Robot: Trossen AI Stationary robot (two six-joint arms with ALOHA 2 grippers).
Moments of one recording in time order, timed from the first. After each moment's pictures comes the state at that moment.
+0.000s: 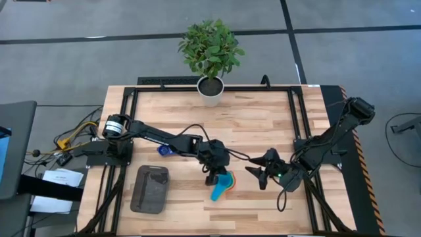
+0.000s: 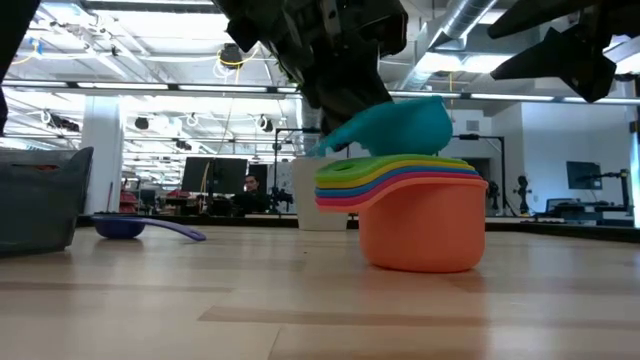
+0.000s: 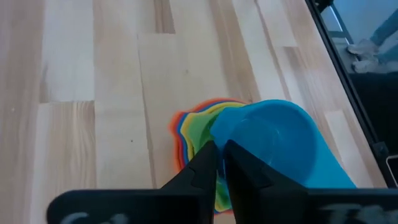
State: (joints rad) left arm -0.13 1.94 1.33 -0.05 0.22 -0.17; right arm 0.73 1.20 0.63 -0.05 0.91 1.05
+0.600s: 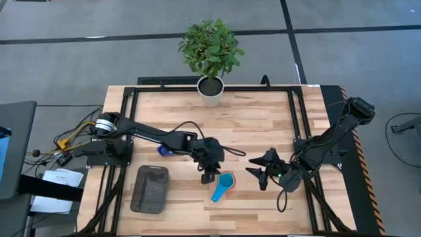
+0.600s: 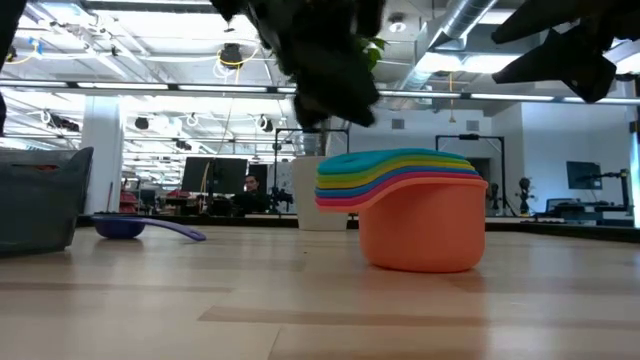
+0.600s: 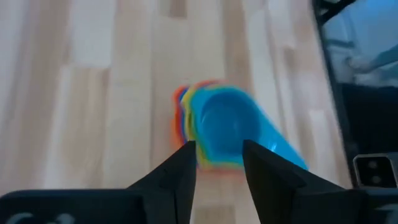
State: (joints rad) left arm -0.15 1.83 1.33 -0.22 0.18 -0.29; right arm 0.73 1.20 0.63 -0.07 0.89 1.01
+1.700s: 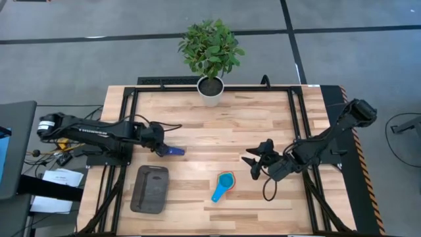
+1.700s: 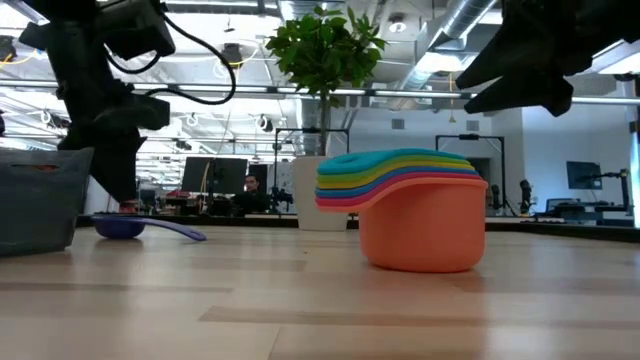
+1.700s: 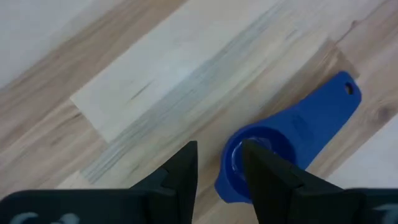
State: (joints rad) left arm 0.04 1.01 0.51 -0.62 -0.24 -0.78; right arm 0.56 1.22 0.63 -0.12 0.83 0.91
